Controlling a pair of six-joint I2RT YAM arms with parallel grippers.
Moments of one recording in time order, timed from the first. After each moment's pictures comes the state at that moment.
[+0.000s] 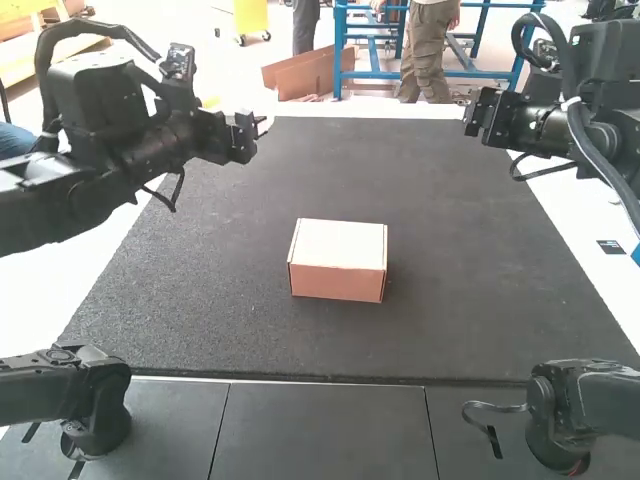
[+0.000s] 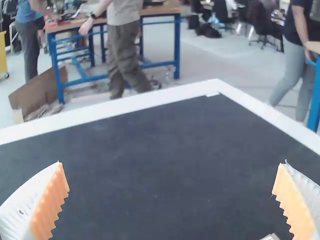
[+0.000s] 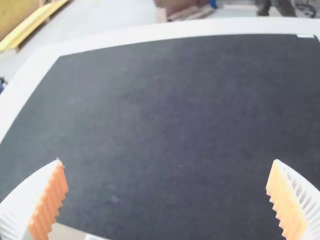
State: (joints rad) left arm -0.49 0.76 0.64 0.14 -0.01 0.02; right arm 0.20 0.89 0.86 -0.25 -0.11 0.19
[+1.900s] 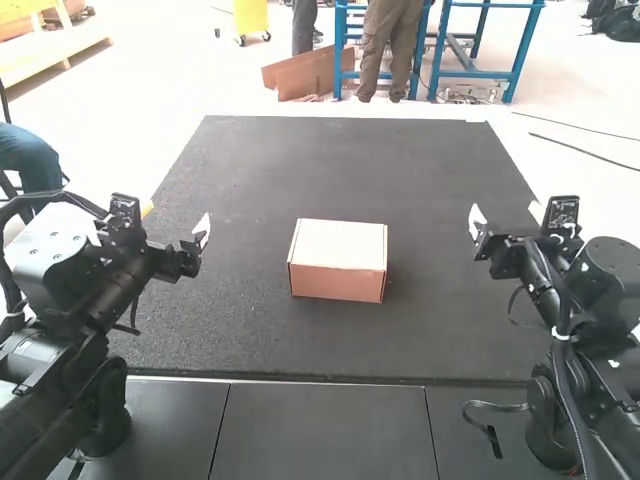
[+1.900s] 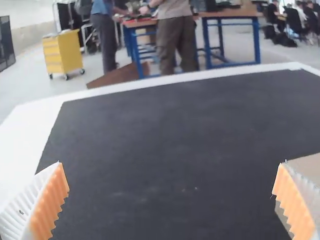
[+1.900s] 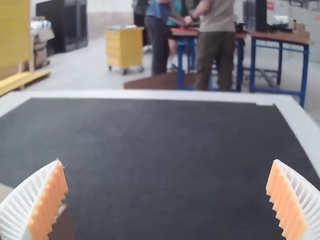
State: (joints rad) left arm -0.19 0.02 0.01 0.02 -0.02 0.09; right arm 0.19 0.01 0.00 0.07 -0.01 0.02
